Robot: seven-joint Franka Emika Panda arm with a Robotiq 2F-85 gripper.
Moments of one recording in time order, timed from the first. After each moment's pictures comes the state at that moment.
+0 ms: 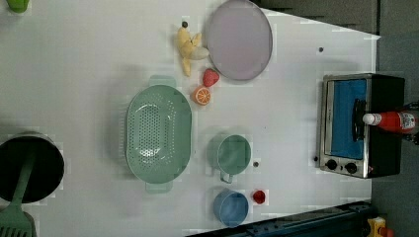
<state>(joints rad) -0.12 0.37 -0.62 -1.87 0.15 0.65 0.09</state>
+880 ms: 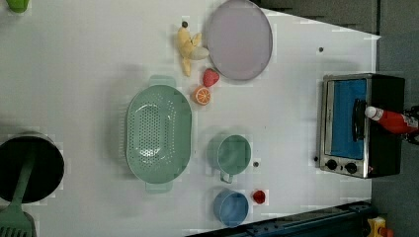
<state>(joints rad) -0.13 0.39 -0.63 -1.88 0.18 0.68 0.09</state>
